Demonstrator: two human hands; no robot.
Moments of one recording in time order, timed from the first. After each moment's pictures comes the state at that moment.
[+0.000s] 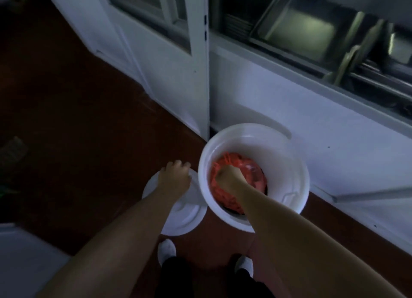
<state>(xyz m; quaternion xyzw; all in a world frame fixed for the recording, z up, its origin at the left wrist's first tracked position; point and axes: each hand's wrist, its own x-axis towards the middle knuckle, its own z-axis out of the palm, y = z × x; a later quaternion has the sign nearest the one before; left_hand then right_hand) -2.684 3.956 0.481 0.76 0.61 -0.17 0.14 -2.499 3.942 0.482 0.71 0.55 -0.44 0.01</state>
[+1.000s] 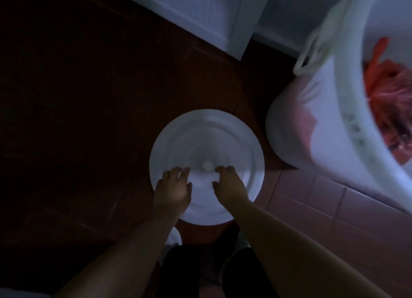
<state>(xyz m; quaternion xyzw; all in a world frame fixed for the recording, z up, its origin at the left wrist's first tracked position) -2.976 3.993 -0.041 0.79 0.54 -0.13 0.28 -2.804 3.957 -0.046 0.78 0.44 -0.46 0.02</state>
